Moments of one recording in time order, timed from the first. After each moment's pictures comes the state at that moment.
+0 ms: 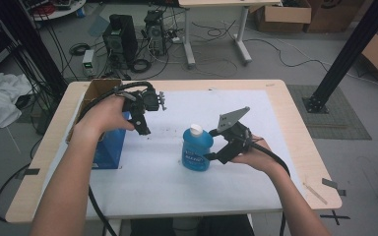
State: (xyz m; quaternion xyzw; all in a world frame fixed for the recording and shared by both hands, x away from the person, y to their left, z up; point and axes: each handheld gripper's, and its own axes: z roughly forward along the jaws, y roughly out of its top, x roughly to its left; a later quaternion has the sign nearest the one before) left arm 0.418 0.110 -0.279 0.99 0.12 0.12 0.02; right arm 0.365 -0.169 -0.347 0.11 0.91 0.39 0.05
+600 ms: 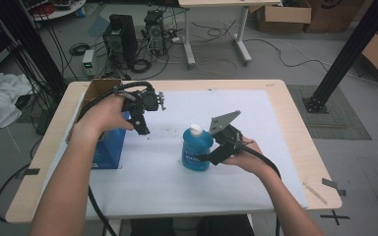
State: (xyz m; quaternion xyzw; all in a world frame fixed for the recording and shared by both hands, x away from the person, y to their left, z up) left arm 0.419 0.111 -0.280 0.99 0.12 0.12 0.02; right arm 0.365 -0.150 -0.359 0.11 0.91 0.40 0.06
